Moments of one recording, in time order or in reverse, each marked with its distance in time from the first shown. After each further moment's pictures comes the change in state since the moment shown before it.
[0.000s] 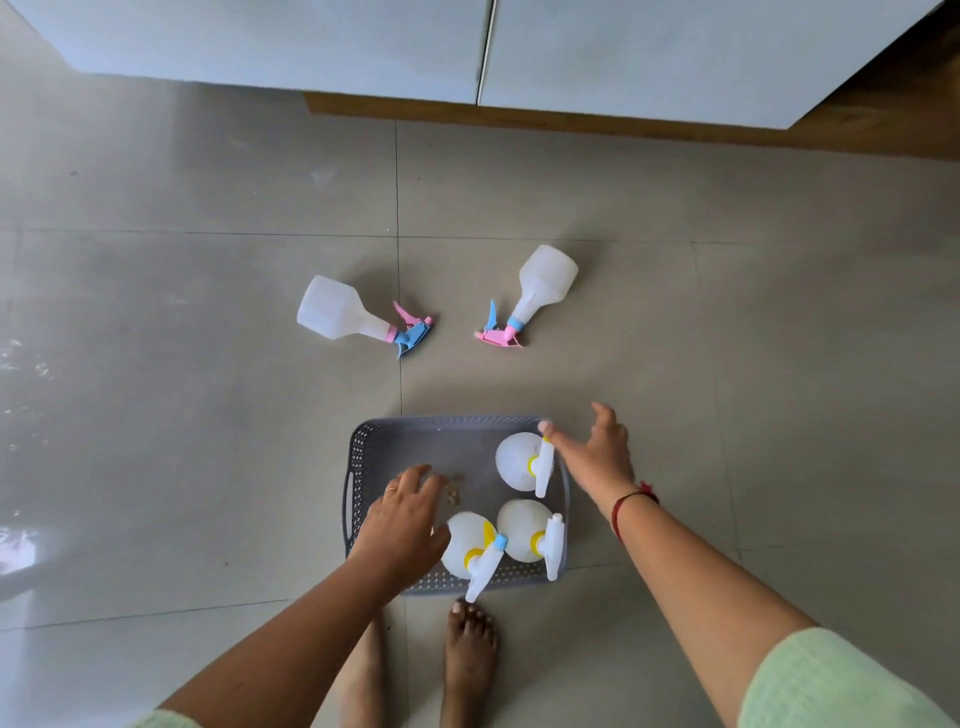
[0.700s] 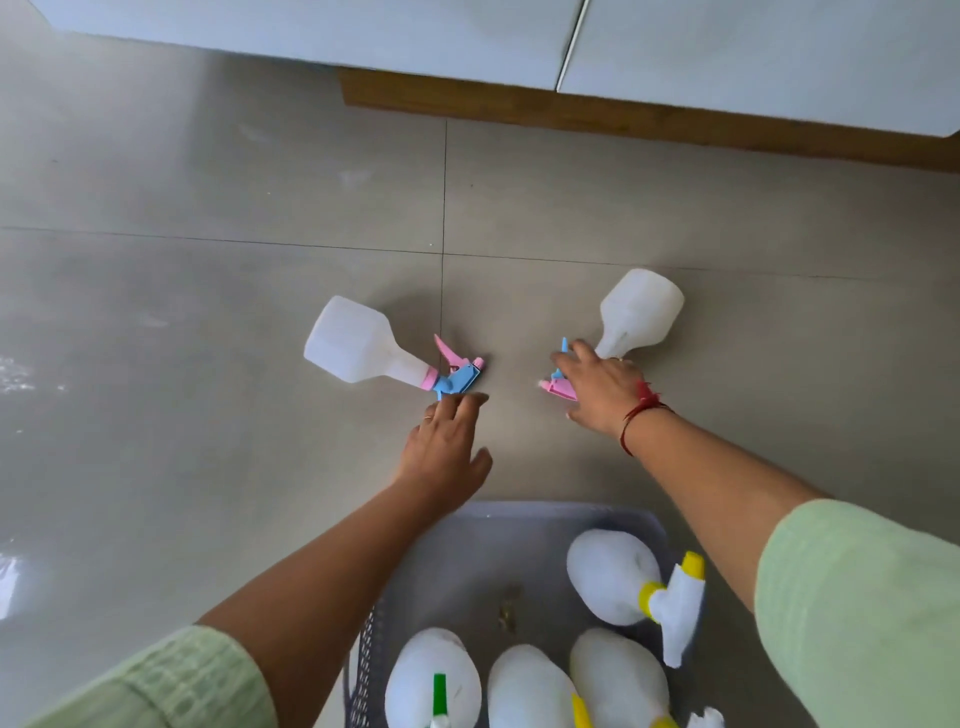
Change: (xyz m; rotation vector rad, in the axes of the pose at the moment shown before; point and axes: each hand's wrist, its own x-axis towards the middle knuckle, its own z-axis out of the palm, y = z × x) left_hand 0.211 -0.073 -0.019 -0.079 0.252 0.052; right_hand 0.189 -0.103 0.104 -1.028 -0.071 -0.699
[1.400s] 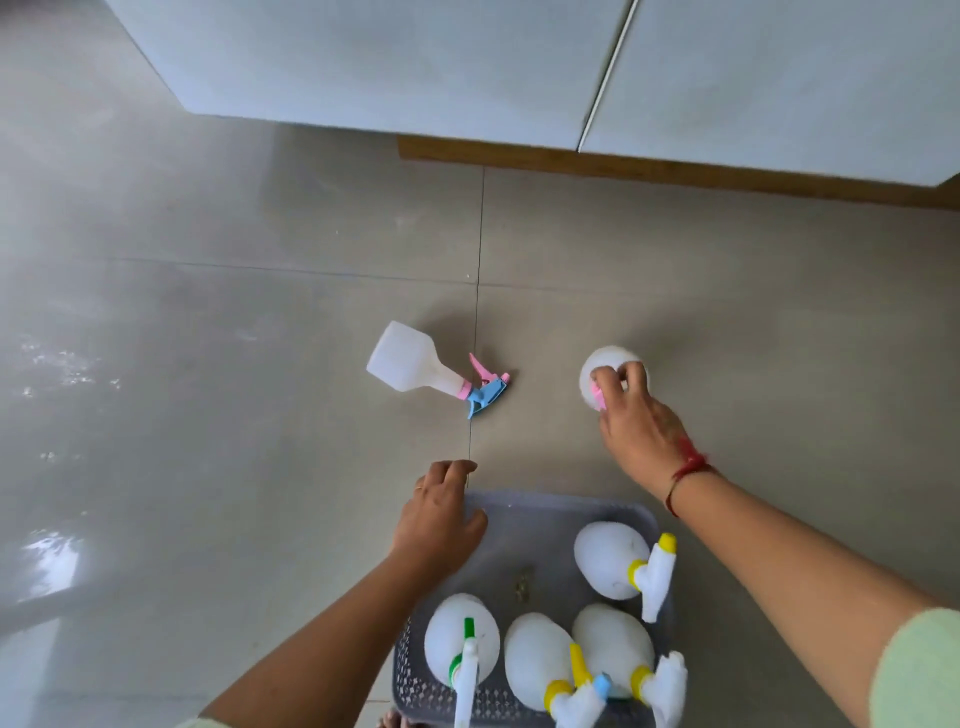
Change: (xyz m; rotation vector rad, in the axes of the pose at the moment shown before) left_hand -0.108 0.014 -0.037 -0.173 -0.054 -0.214; right_hand -0.102 -0.018 -0.067 0.256 0.347 0.036
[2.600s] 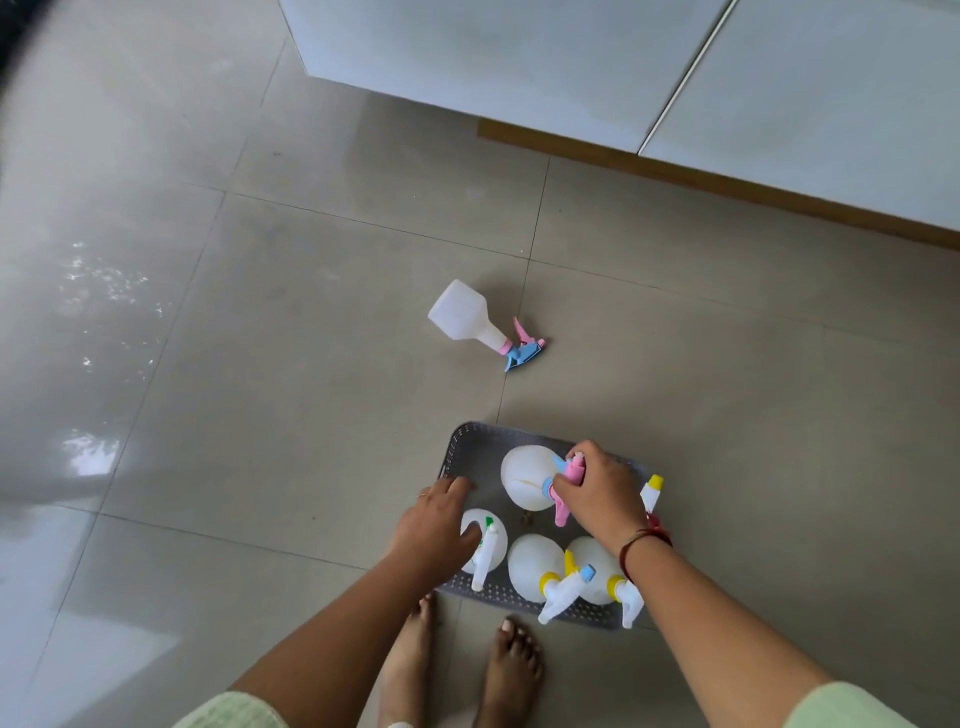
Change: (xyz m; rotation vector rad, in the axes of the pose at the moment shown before) left_hand -0.131 -0.012 -0.007 0.024 -0.068 -0.112; right_hand -0.128 -0.078 -0.016 0.437 -0.327 0.256
